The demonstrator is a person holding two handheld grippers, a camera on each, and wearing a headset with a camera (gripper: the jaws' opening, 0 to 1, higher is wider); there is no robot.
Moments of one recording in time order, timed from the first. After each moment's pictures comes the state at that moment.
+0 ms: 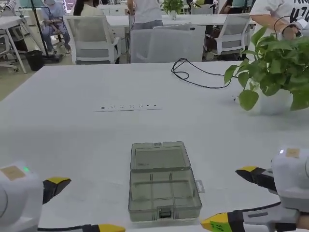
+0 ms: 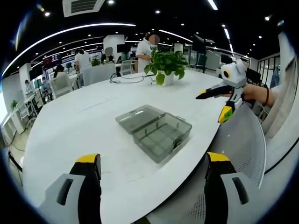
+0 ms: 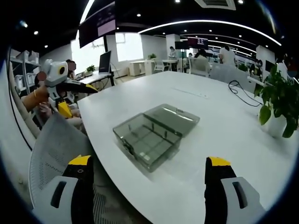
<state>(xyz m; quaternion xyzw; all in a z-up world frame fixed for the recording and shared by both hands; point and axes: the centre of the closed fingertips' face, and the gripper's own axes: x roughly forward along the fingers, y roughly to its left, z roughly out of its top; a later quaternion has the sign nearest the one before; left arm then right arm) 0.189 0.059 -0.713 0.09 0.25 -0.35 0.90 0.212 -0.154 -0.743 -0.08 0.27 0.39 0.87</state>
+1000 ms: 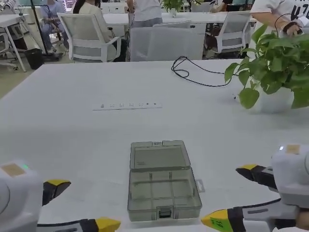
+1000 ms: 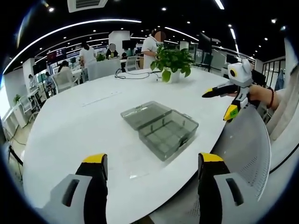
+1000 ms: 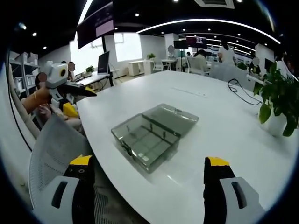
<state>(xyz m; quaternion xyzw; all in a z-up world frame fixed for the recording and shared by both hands) 0.200 0.072 -0.722 0.08 0.27 -0.32 0.90 0.217 -0.155 -0.744 -0.07 0.27 0.39 0.88</state>
